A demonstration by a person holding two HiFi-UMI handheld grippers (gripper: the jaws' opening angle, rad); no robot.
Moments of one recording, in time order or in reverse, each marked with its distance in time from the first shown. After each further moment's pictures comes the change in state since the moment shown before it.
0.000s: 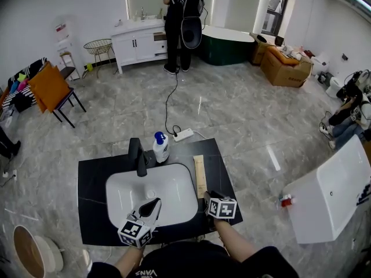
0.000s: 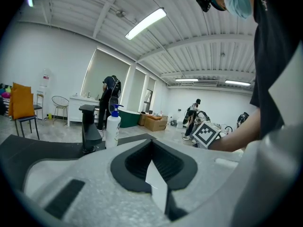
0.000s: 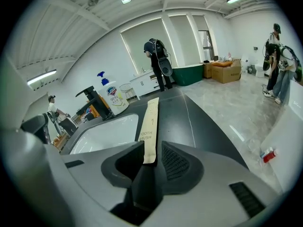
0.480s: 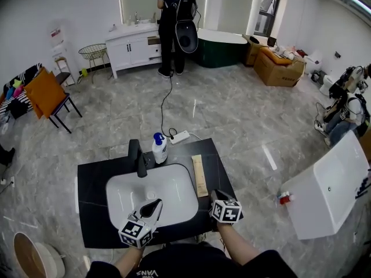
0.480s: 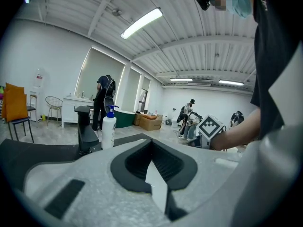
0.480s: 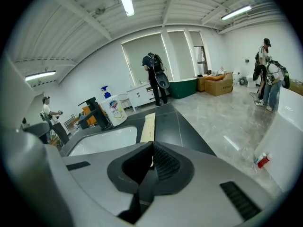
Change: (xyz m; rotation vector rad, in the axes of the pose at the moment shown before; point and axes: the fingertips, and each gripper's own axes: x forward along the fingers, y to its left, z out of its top) left arm -0.009 -0.006 -0.001 0.027 0.007 -0.069; right arm -0.043 0.000 0.017 -0.011 -0.152 -0.079
